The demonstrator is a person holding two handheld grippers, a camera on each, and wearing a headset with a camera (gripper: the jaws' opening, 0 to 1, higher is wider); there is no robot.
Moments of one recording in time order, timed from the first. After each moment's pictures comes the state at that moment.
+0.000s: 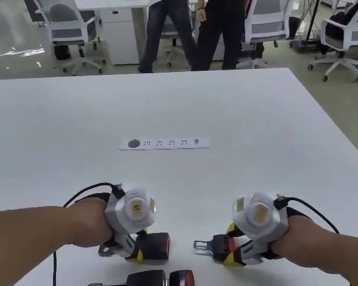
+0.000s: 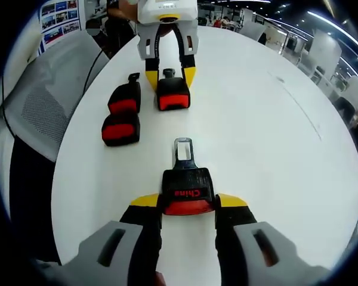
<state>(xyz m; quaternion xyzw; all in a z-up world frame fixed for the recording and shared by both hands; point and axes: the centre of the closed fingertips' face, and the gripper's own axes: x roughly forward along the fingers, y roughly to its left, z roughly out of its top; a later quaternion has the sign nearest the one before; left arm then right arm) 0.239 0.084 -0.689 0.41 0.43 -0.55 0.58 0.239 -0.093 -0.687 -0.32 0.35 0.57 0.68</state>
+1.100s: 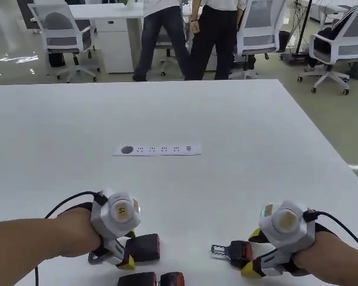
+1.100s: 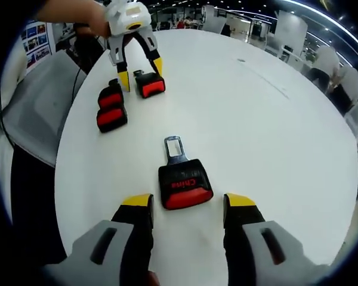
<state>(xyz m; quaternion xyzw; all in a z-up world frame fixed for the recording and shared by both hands) 0.231 0.089 -0.687 0.36 0.43 -0.50 0.66 0.231 -0.151 -0.679 -0.24 0.37 0.48 0.76</state>
